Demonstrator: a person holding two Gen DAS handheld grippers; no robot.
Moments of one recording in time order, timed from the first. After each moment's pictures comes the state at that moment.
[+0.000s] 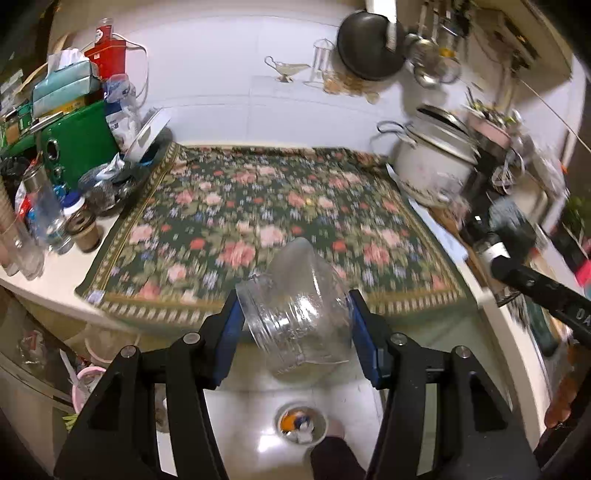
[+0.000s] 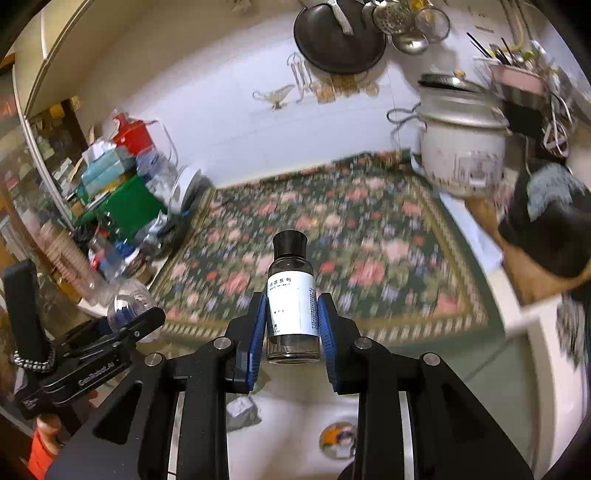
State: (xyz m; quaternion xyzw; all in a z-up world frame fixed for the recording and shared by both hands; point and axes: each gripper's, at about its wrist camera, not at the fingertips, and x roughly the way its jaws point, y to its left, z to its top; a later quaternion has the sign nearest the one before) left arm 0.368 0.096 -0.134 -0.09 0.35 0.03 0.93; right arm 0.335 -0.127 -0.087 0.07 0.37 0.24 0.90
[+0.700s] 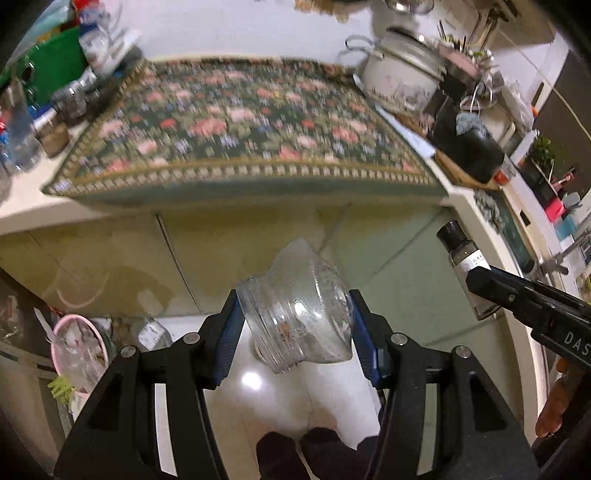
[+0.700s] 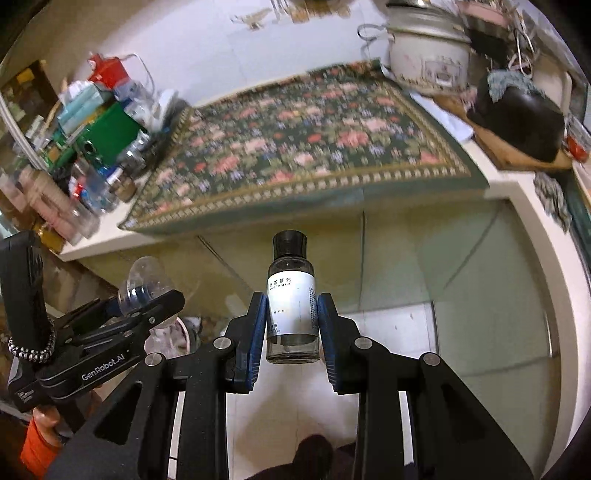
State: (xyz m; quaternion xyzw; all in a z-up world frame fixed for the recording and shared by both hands) left arm 0.295 0.080 -0.230 -0.11 0.47 -0.06 0.87; right arm 0.245 -0.116 -0.162 0.05 0.49 0.16 0.85
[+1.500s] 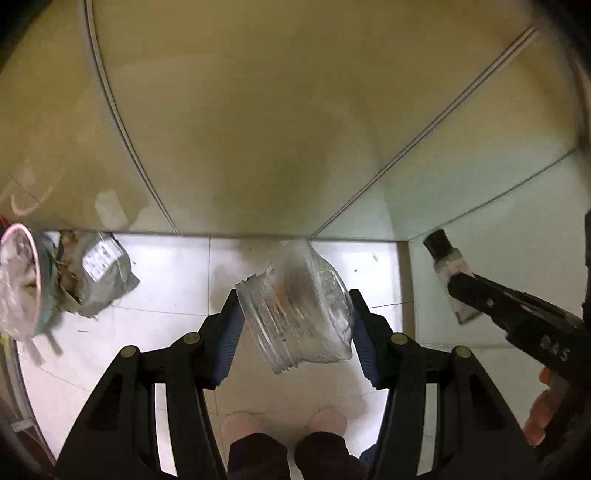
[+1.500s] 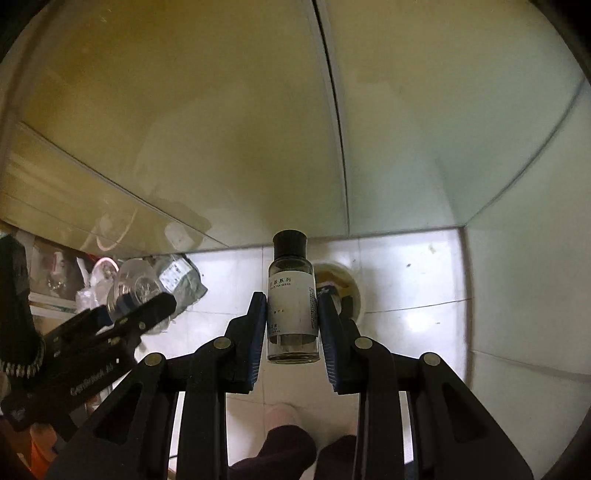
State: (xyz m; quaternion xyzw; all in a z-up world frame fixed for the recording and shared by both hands) left arm 0.360 0.061 -0.609 -0.17 0.57 0.00 0.80; right arm 0.327 -0.124 -0.538 0.04 0.61 0.17 0.77
